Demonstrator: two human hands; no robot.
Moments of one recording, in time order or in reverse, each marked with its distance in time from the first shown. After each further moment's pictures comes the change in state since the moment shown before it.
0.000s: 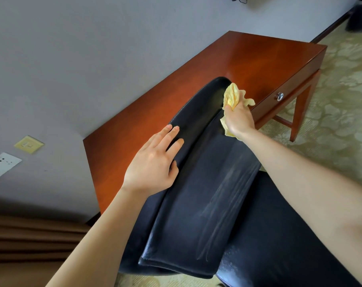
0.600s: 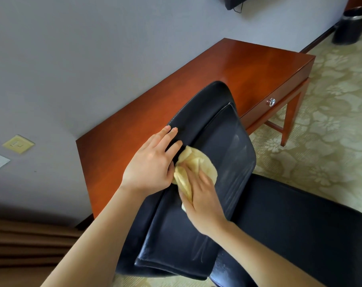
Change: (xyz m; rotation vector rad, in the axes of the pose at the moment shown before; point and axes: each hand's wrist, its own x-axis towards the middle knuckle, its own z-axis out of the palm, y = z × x) left_hand -0.001 -0.001 0.001 -0.052 0.015 0.024; right_hand -0.198 0.017 0.051 0.122 -0.131 -0.623
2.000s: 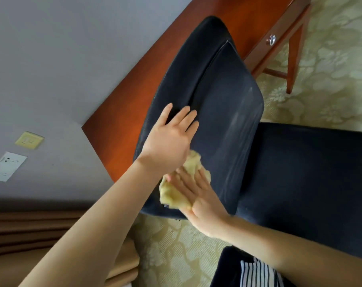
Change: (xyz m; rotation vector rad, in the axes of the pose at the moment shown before) left_hand -0.048 0.028 -0.005 0.383 -0.333 0.220; right_hand -0.108 -0.039 0.079 -0.146 -0.030 -0.152
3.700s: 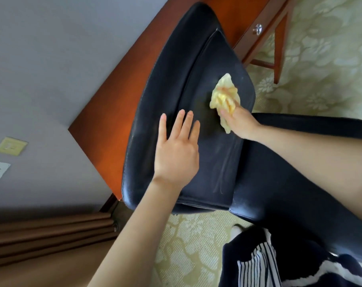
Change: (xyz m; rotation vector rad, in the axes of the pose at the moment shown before) left_hand -0.010 0.046 0.016 -0.057 0.107 -0.178; right_hand 0.085 0.151 -0.097 0.231 -0.078 0.638
